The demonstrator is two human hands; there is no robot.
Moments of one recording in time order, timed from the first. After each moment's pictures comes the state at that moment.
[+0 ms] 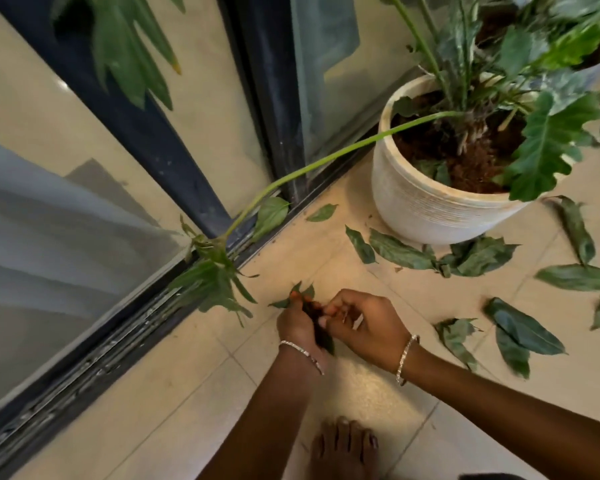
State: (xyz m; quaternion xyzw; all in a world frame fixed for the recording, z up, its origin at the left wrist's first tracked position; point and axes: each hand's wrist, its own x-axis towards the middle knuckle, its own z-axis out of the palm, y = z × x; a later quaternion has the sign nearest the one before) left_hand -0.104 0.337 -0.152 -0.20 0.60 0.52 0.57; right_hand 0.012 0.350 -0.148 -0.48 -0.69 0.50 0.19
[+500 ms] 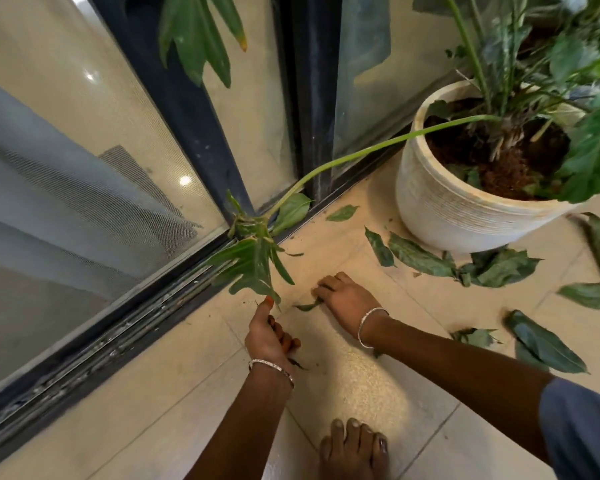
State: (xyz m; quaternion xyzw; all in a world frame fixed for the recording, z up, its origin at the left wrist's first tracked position) left_hand -0.164 0.291 -0.172 -0.20 0.65 0.55 0.49; right_hand -0.040 0.393 -0.238 -0.31 -0.94 0.14 0.00
